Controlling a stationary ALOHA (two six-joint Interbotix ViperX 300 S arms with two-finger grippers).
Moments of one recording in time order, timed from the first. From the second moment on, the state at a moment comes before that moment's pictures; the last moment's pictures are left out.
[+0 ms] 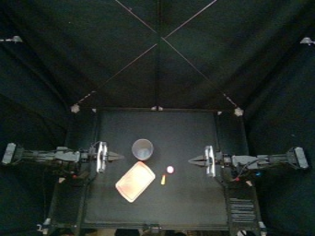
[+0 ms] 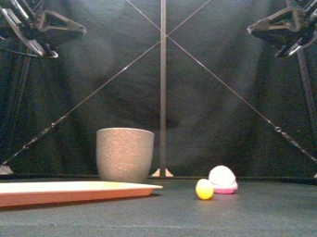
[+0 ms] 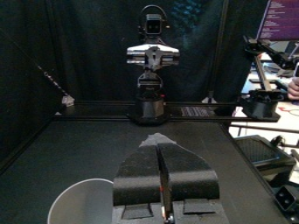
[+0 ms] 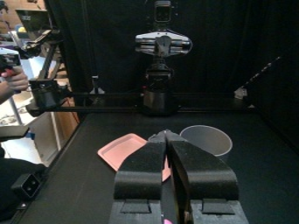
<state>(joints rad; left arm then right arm) 0.00 -0.96 1.19 0.00 -0.29 0.00 0.00 -0.97 1.17 0.00 -0.30 0.00</state>
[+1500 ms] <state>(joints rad) 0.02 -0.95 1.21 -0.02 -0.27 0.00 0.19 -0.25 0.91 0.82 -0.04 0.57</state>
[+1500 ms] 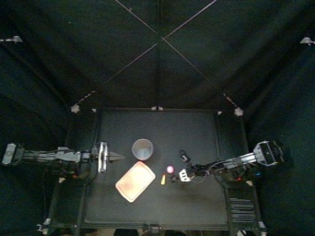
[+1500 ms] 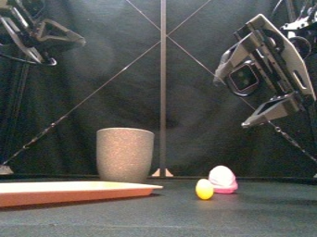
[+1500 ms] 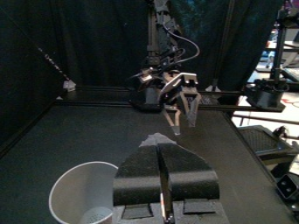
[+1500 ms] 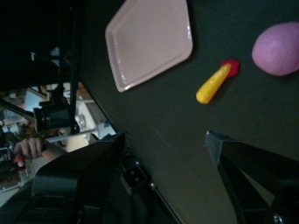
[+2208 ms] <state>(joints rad) 0.02 -0.95 1.23 -0.02 -0.27 0.00 0.08 0.09 0.66 0.73 0.22 0.58</state>
